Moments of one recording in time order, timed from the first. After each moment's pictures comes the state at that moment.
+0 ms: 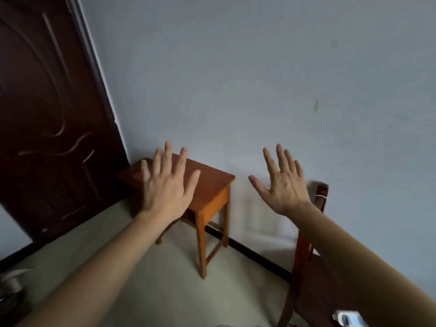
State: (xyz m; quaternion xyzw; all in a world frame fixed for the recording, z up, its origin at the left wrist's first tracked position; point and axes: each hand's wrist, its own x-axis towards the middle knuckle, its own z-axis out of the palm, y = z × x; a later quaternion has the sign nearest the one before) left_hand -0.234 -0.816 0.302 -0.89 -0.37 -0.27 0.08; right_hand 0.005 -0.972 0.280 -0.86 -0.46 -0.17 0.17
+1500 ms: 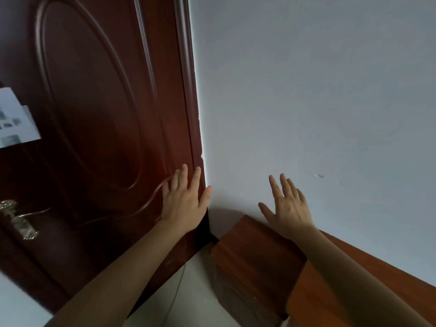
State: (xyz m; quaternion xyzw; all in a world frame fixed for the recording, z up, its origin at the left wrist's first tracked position) left_hand -0.414 0.224 0.260 -0.87 -0.45 -0.20 0.05; right_hand -0.165 0.101 0.206 -0.83 -0.53 -0.10 0.16
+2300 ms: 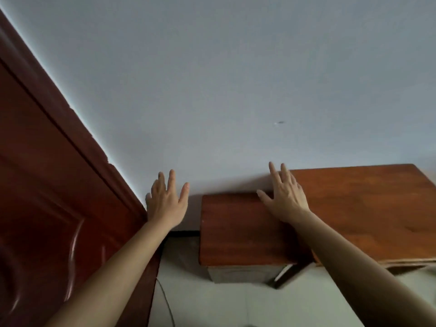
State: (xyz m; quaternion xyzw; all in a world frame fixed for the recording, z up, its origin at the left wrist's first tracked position) left_hand -0.267 0.523 0.139 -0.96 -0.25 -0.06 -0.11; right_hand -0.148 0.234 0.115 -0.97 -0.17 -0.01 0.15
